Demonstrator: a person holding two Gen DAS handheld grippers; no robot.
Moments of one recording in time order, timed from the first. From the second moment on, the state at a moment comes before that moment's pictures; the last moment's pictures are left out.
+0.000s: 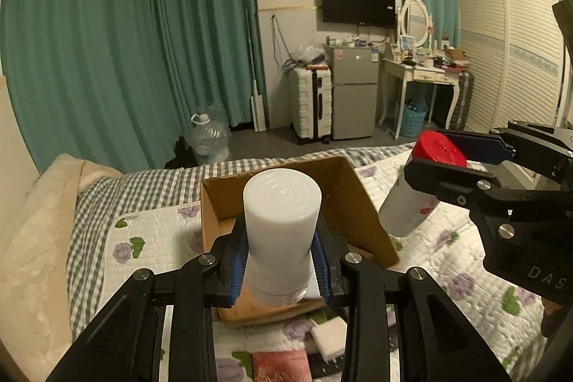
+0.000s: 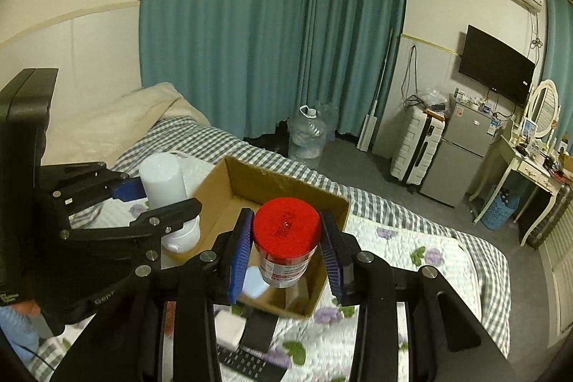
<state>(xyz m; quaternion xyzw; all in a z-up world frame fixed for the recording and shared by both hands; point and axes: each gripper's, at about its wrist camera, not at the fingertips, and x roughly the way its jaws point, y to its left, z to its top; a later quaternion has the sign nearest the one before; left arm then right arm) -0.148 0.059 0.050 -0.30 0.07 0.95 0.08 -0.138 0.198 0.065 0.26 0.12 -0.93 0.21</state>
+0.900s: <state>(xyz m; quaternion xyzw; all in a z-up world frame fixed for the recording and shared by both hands) -0.204 0.065 -0.032 -0.36 0.07 0.93 0.07 -0.199 0.208 0.008 0.32 0.12 -0.92 0.20</state>
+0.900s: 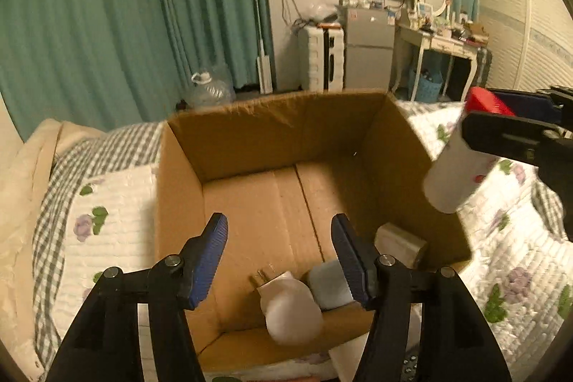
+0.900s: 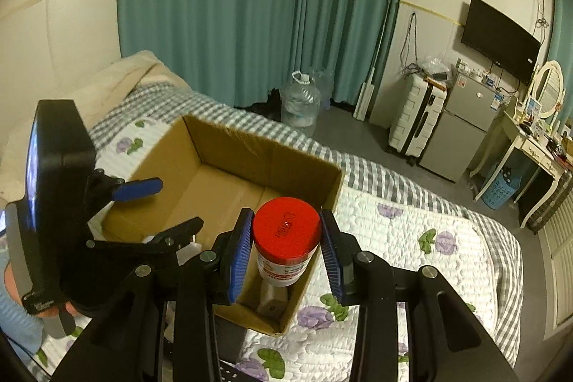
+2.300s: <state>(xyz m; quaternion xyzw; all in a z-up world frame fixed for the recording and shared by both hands) -0.142 -0.003 -0.005 -0.31 0.02 0.95 0.02 -0.180 0.187 0.020 0.28 0.08 -0.94 0.18</state>
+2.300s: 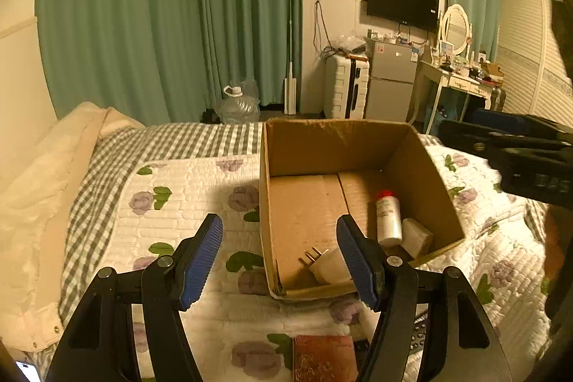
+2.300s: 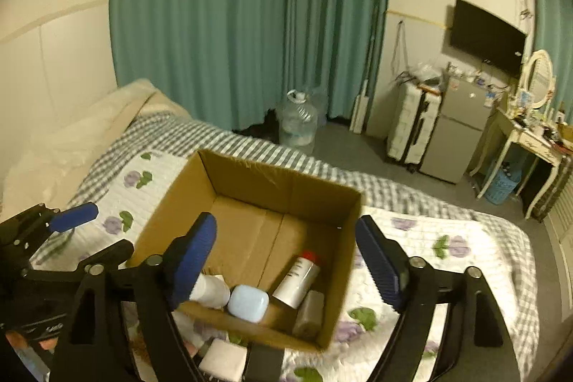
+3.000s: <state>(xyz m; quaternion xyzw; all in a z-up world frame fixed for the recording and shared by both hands) -0.078 0.004 -0.056 -0.37 0.02 0.93 0.01 -0.083 0.220 -0.045 0.35 0.08 -0.92 0.13</state>
